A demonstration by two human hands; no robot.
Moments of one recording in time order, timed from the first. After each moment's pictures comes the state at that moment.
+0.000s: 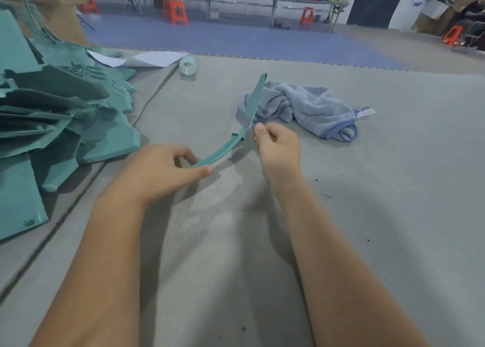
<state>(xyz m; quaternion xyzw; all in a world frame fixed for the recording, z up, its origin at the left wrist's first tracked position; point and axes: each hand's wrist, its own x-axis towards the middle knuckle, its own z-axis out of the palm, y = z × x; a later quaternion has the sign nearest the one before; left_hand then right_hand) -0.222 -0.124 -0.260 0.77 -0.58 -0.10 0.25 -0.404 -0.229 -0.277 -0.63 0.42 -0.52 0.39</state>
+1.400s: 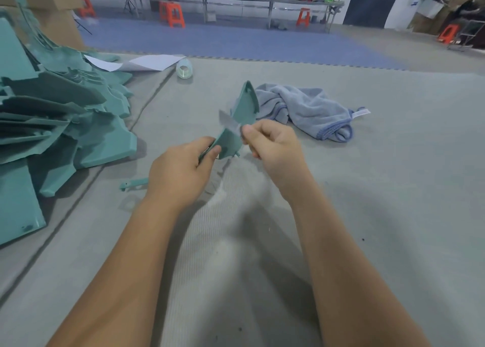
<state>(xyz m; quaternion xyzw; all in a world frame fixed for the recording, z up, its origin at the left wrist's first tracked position) -0.262 -0.142 -0.276 0.72 -0.60 0.05 0.35 -0.422 -0.206 -0.248 -0.70 0.34 -0.46 0.42</state>
